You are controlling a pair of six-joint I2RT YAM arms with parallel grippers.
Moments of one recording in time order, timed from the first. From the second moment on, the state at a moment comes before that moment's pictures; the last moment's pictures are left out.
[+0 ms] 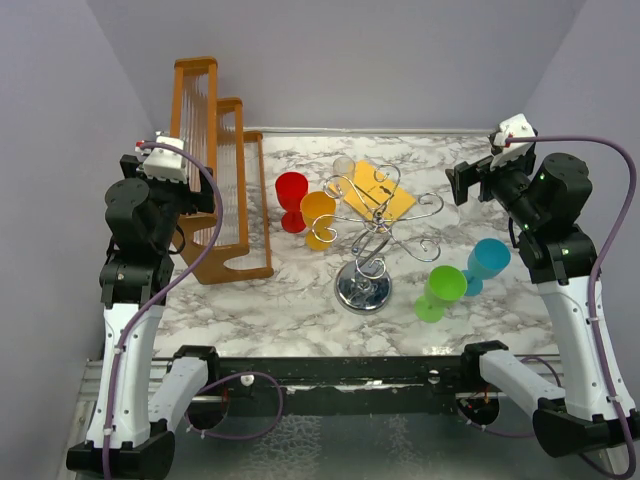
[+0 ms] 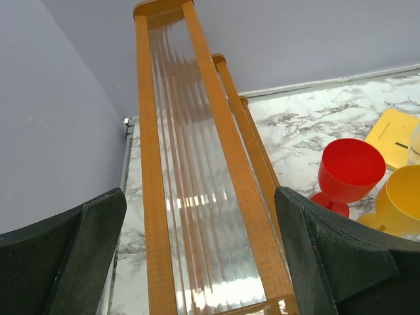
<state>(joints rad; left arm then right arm) -0.04 0.83 1.15 -0.41 0.03 0.15 0.13 0.95 1.27 -0.43 -0.20 -0.30</state>
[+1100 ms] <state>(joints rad) -0.27 1.13 1.32 -0.60 -0.11 0.30 0.13 1.00 1.27 -0.42 -0.20 -0.30</state>
